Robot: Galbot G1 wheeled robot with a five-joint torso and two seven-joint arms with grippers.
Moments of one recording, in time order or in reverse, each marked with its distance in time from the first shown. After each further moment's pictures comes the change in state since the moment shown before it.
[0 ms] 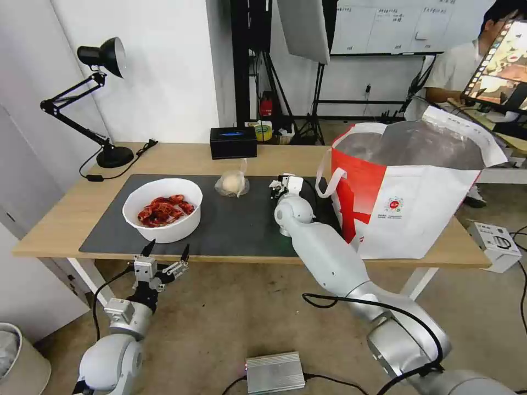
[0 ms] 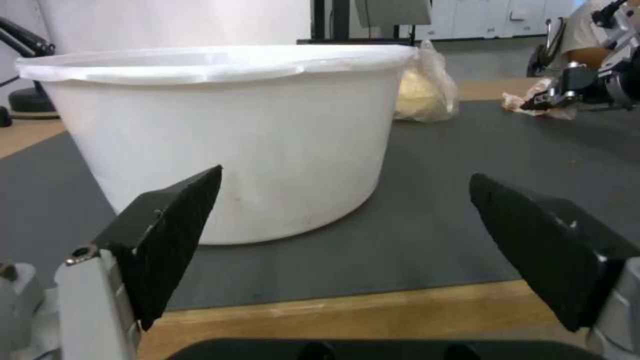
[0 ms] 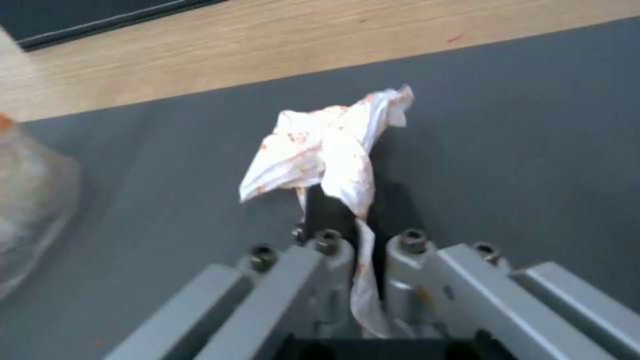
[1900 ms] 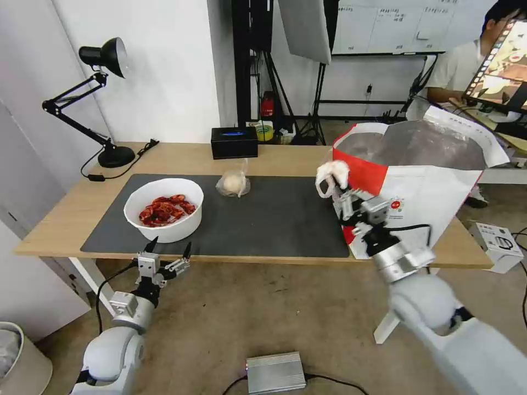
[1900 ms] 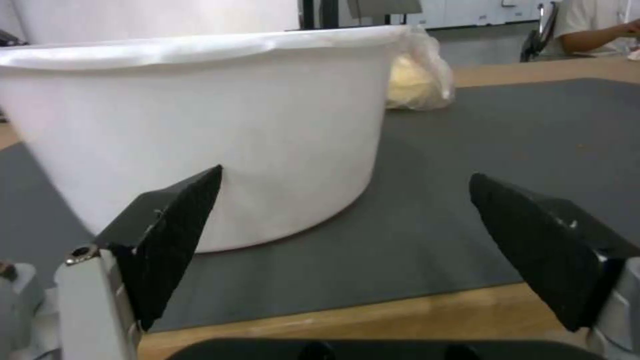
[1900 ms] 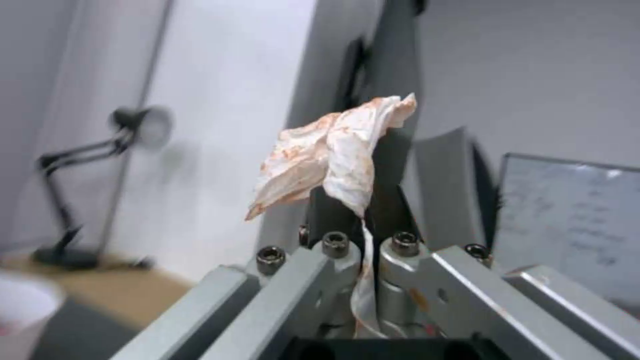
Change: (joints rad) left arm -0.051 0.034 0.046 0.048 0.016 0.006 -0.012; right arm -0.781 -0.656 0.433 1.103 -0.354 0.584 -0.404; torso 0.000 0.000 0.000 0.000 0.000
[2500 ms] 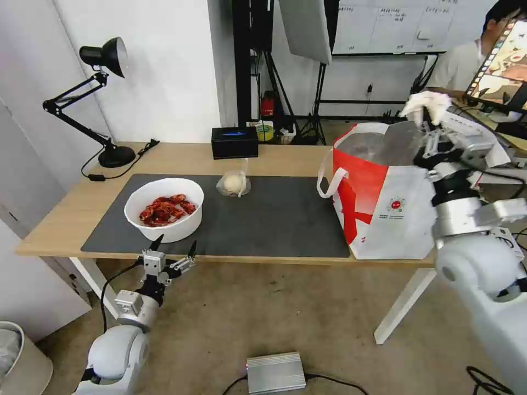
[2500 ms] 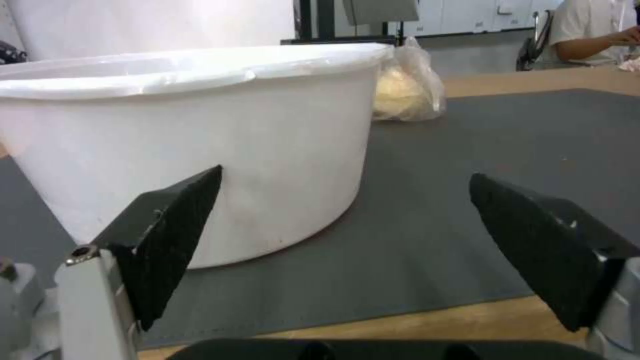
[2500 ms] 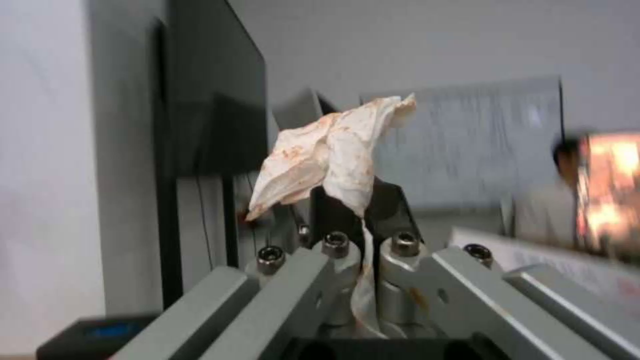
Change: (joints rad) left arm 0.003 -0.015 0.003 -0.021 0.007 0.002 -0.002; right arm 0.083 -0.106 0.213 0.056 0.395 -0.314 0.292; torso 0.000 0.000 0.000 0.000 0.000
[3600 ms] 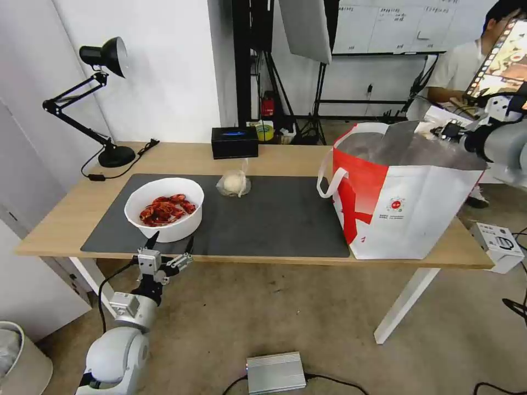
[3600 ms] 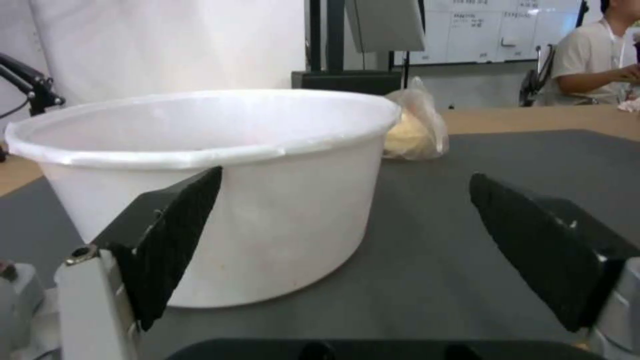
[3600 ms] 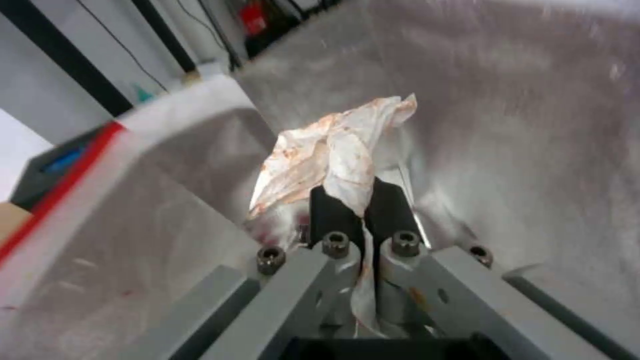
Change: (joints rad) left arm 0.012 -0.025 -0.031 -0.045 -0.025 -0.017 0.004; right arm 0.568 -0.206 -0.242 -0.270 1.054 -0.625 0.536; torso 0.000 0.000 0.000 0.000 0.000
